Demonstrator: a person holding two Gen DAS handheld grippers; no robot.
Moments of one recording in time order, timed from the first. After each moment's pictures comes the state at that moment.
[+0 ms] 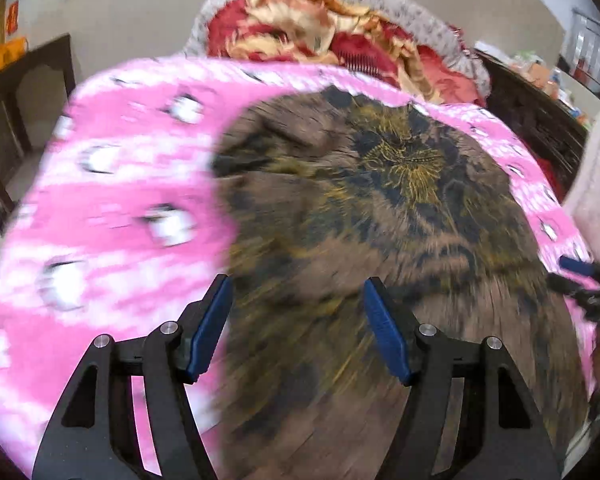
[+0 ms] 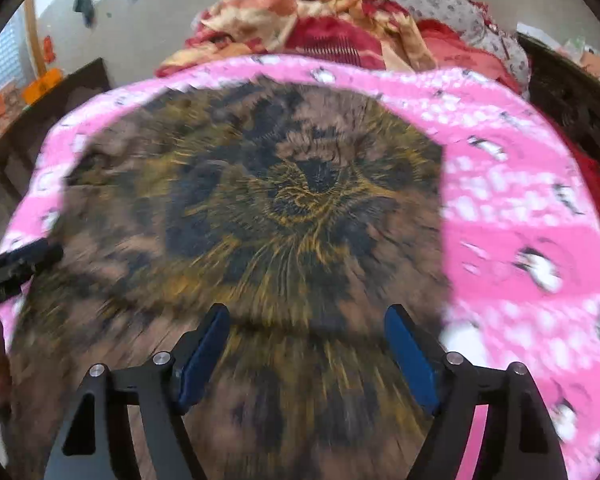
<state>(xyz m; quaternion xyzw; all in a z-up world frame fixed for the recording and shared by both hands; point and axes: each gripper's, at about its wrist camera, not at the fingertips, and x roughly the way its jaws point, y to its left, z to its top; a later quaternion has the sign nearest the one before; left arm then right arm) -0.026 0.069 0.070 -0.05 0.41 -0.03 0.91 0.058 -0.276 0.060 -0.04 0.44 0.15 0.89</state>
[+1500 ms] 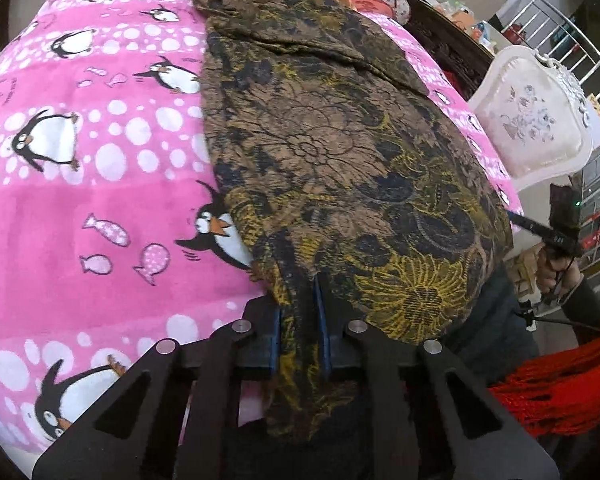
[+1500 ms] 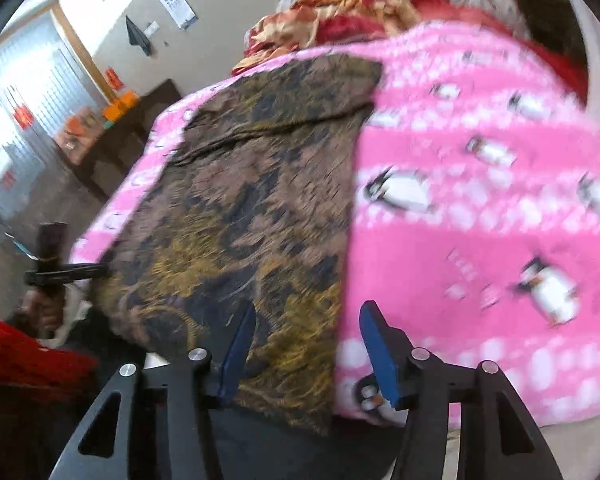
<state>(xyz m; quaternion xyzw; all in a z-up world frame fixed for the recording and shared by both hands) -0.191 0.092 0.014 -0.12 0.52 -0.21 0.82 -0.136 -0.419 0.020 0.10 0.46 0.29 0.83</state>
